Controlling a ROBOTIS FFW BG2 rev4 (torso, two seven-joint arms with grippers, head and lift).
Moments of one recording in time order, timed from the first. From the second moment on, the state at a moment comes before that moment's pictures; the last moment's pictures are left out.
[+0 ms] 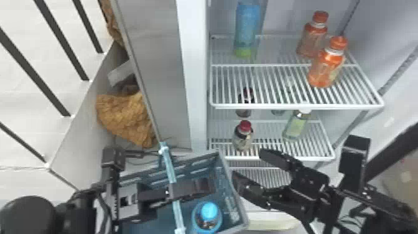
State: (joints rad) left arm 0.25 0.11 0.26 -1.90 0.94 1.54 -0.97; right arm 0.59 -0.21 0.02 -2.36 -0.27 0.64 0.64
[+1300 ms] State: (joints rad) left arm 0.26 0.10 0.25 -1.90 0.95 1.54 -0.97; right arm 0.33 -0.14 -0.07 -2.17 -0.17 0.38 0.48
